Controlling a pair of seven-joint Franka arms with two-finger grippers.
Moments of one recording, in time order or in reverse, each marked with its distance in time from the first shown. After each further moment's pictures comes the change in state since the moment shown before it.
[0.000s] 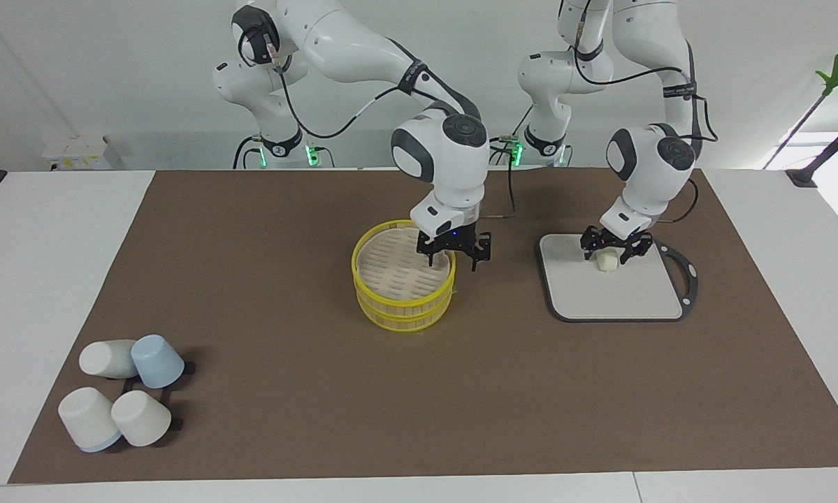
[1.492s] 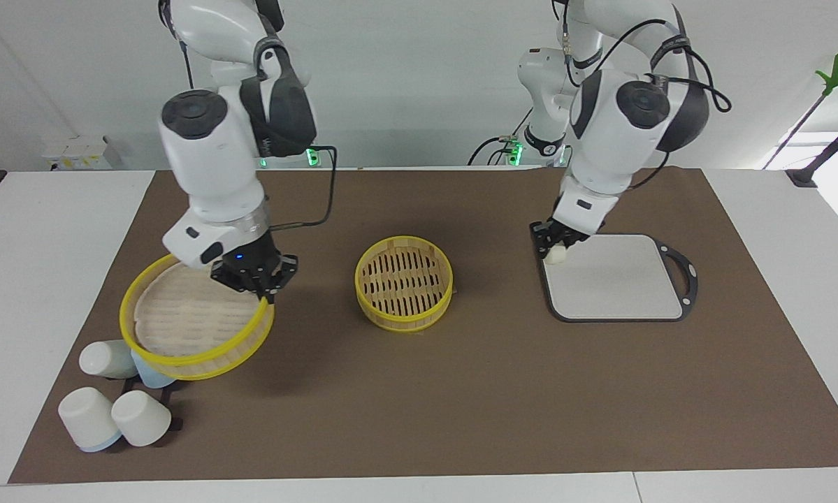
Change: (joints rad) left arm -0.392 0.198 -0.028 0.795 -0.049 -0.548 -0.865; right arm -0.562 -0.126 -0.013 0.141 0.045 -0.253 -0.892
